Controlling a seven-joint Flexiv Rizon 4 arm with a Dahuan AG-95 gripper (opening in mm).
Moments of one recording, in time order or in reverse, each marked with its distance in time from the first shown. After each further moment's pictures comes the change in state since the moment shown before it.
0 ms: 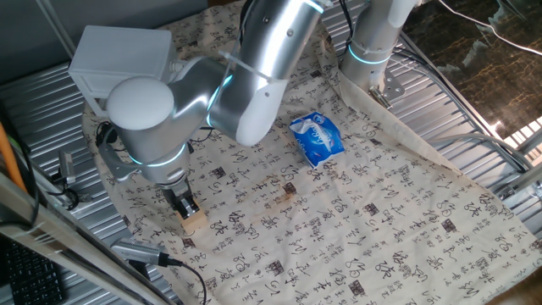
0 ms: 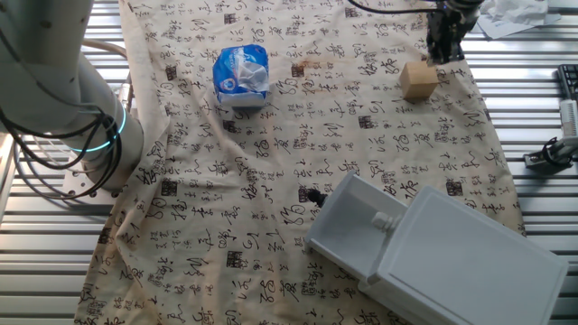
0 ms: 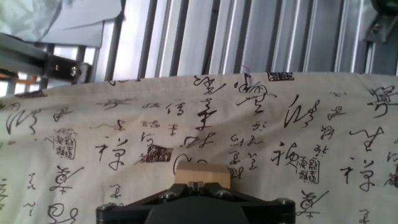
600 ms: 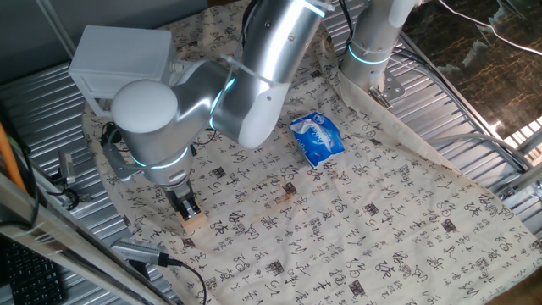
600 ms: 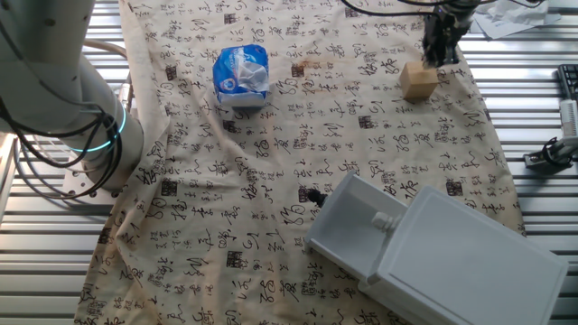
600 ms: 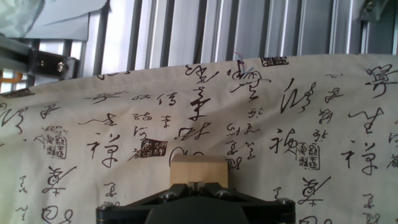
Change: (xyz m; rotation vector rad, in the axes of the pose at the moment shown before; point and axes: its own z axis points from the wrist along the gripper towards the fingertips) arm 0.002 0.003 0.011 0.004 -0.002 0.045
